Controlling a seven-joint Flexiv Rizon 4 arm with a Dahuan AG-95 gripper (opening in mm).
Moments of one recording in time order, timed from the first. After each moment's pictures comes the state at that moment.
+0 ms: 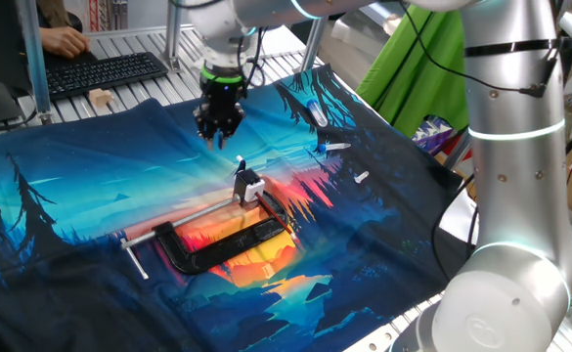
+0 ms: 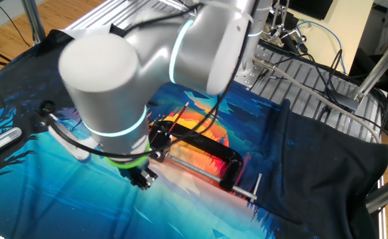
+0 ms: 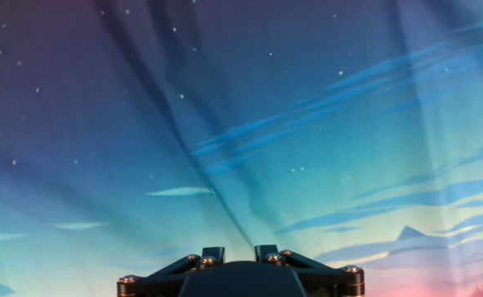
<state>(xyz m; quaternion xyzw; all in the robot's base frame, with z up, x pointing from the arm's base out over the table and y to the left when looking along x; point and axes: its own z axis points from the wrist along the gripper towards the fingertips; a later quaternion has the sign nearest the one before) 0.653 0.006 0.069 -0.07 -1.00 -0.01 0.05</state>
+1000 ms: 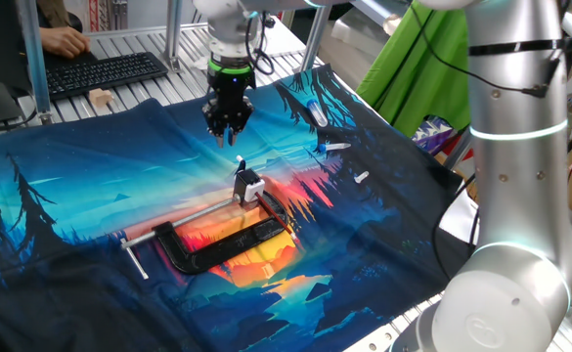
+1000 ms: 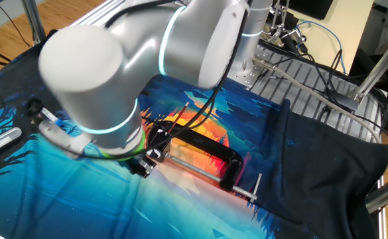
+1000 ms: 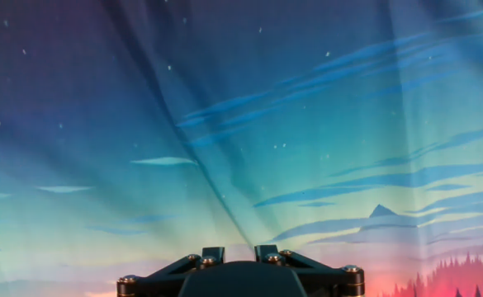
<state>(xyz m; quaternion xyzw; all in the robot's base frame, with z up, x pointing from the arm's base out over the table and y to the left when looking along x) 0.635 -0.004 0.083 -0.04 -0.99 0.00 0.12</state>
